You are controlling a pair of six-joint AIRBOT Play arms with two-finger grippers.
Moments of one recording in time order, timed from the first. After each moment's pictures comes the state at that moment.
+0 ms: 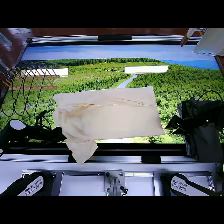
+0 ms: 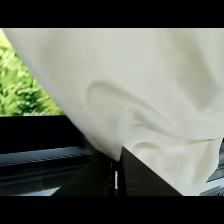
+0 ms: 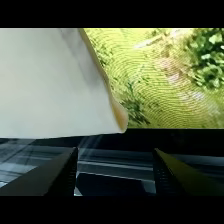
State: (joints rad) left arm 0.19 -1.04 0.49 0.94 -1.11 -1.33; right arm -0.39 -1.32 0.87 1.98 -1.34 -1.77
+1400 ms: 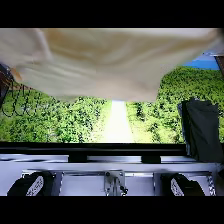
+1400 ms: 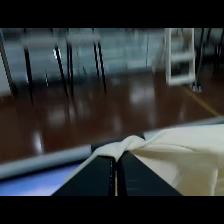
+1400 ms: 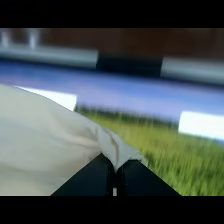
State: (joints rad) left arm 0.20 -0.77 1.88 0.94 -1.05 -1.23; right arm -0.15 -0.77 1.60 2.11 -0.99 -1.89
